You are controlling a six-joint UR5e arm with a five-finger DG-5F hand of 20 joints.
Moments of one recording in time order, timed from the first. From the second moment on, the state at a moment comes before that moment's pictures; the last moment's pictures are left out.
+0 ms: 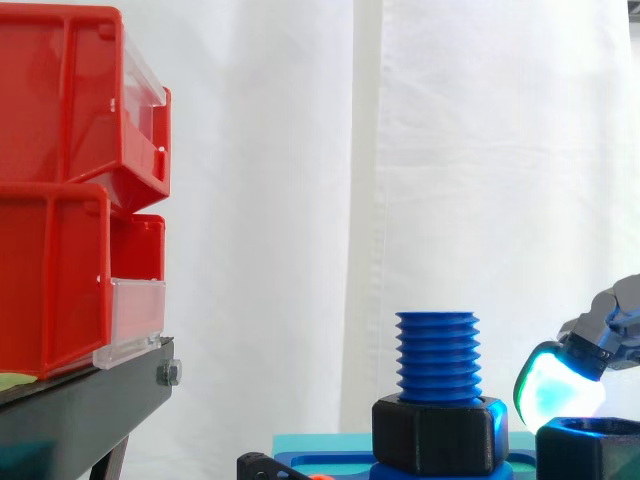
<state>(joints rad) 0.53 -2.09 -1.66 -2.29 -0.45 -1.57</state>
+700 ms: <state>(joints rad) 0.51 -2.09 -1.66 -2.30 -0.49 -1.57</state>
